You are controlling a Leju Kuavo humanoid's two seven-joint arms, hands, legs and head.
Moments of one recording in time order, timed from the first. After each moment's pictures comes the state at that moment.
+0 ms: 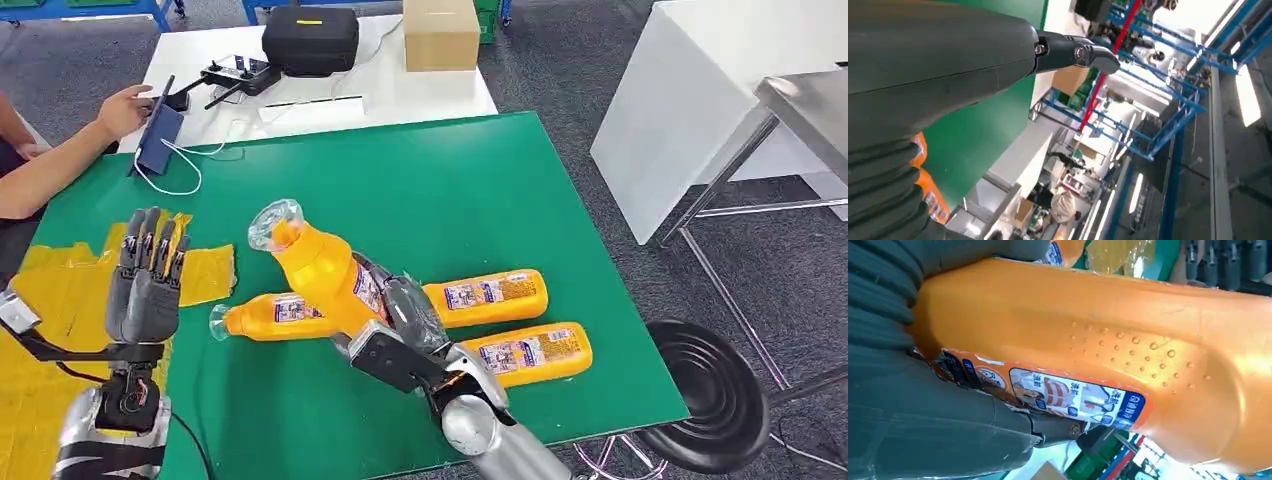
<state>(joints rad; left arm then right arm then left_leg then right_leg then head) -0.15 0.02 0.13 -1.42 0.52 -0.38 -0.14 -0.25 0.12 0.71 -1.39 0.35 -0.13 -0.14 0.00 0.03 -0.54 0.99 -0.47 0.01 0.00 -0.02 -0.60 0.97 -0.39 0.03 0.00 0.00</state>
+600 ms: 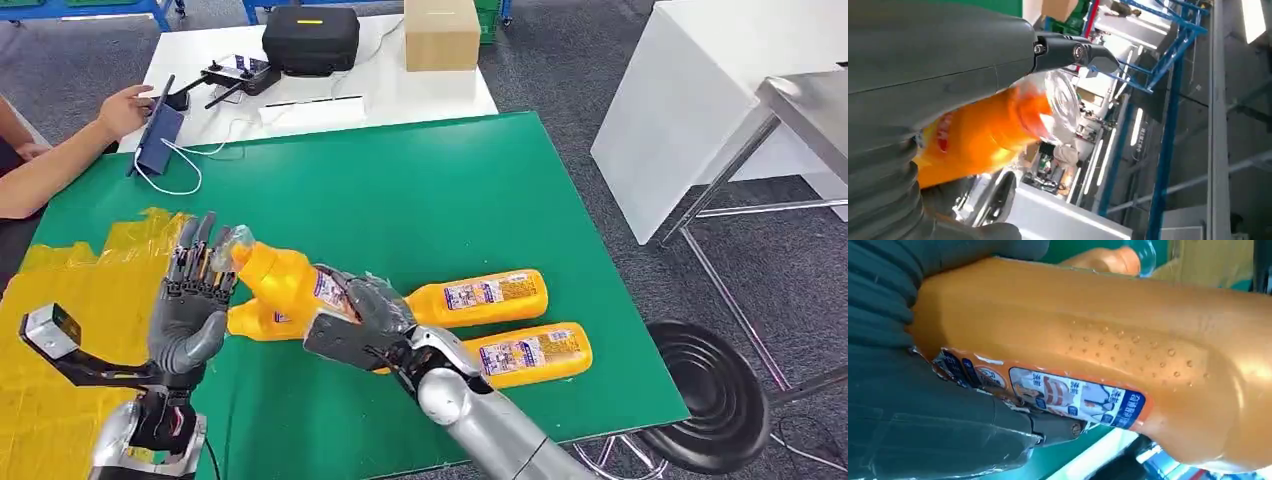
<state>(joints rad) -0.05 -0.02 -0.05 -1.58 0.51 -0.45 -0.19 -0.41 0.19 0.76 -1.16 0.37 0.03 -0.03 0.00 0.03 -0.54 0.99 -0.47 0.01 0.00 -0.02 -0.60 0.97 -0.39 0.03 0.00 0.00</state>
